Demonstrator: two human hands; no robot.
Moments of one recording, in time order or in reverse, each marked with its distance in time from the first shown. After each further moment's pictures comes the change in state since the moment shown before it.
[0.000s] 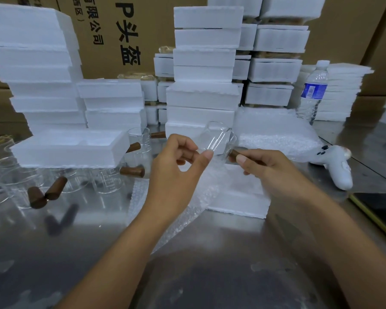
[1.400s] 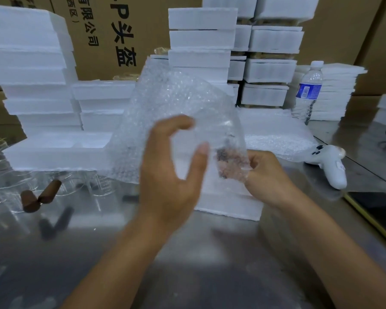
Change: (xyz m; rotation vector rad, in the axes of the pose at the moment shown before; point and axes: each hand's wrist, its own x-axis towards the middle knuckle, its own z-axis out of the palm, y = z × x) left_hand -0.010 0.023 0.000 0.185 0.216 0.599; right_hand 0.000 -0.007 0.014 0.129 0.039 -0.094
